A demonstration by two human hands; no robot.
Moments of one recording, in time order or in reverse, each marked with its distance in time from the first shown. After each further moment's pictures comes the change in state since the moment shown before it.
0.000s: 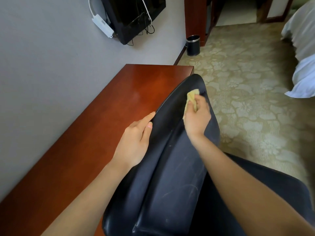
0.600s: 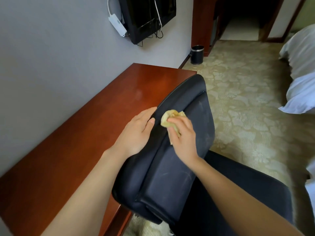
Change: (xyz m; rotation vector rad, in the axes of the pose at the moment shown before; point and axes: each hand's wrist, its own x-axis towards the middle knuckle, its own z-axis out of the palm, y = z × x) left_hand -0.047 0.000 -0.016 -0.027 -0.071 0.041; right_hand -0.108 -0.005 -0.053 -0.054 -0.400 -0.535
